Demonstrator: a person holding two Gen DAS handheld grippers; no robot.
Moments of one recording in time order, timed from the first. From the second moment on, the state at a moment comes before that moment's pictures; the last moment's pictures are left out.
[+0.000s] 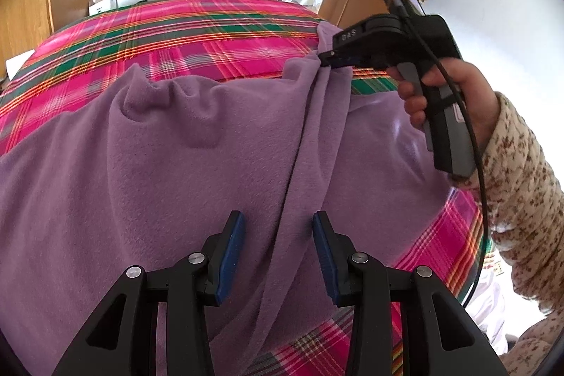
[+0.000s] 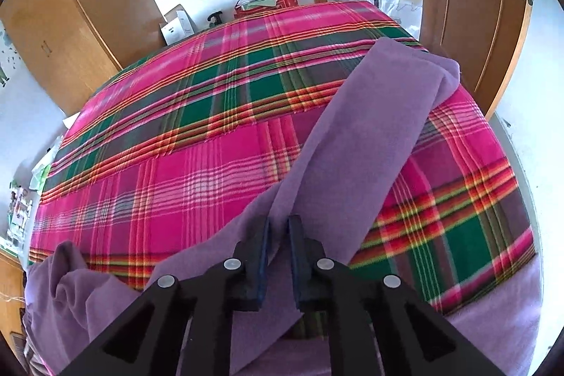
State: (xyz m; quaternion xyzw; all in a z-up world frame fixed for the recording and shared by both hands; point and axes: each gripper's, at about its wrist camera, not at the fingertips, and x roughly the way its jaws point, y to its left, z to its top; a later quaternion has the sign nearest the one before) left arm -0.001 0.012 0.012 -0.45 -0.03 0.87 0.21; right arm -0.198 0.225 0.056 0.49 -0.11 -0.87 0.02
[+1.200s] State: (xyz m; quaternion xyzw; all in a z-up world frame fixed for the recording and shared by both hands) left arm 0.008 0.005 0.058 -0.37 -0.07 0.91 0.16; right arm -0.110 0.278 0.156 0.28 -0.16 -0.95 0.03
